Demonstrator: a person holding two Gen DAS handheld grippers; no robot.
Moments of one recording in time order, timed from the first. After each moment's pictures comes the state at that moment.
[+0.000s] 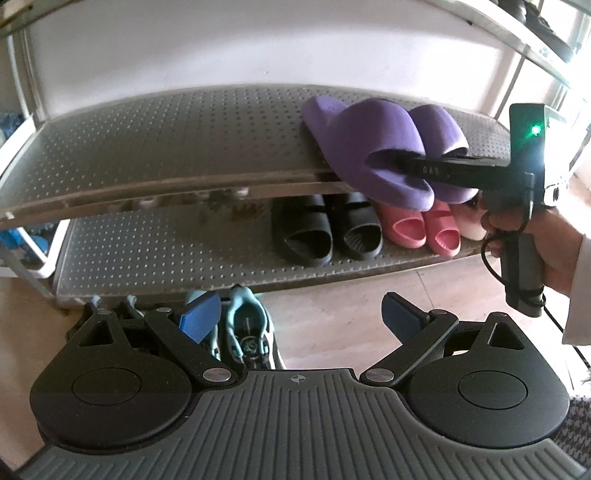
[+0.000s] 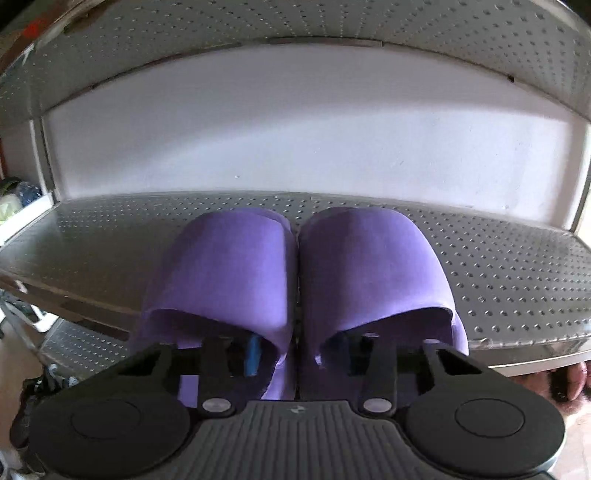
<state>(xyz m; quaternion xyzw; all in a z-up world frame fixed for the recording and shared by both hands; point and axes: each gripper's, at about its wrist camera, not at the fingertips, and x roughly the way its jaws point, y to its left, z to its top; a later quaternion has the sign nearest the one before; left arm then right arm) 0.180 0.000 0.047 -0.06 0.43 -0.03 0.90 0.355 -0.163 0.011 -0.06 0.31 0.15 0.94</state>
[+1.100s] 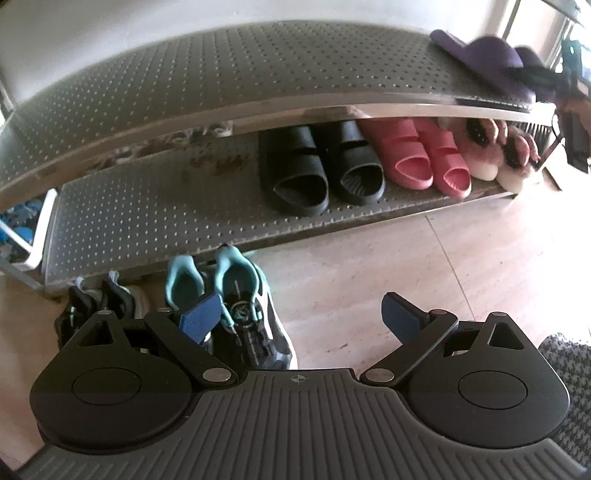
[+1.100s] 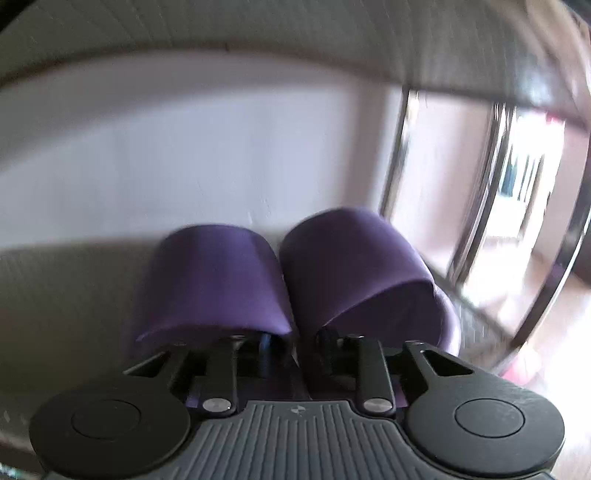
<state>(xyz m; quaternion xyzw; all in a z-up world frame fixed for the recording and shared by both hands) 0.207 -0.030 -0.009 -0.02 0.50 -0.04 0.86 0.474 -0.393 -0.009 -0.04 0.28 -0.09 0.96</state>
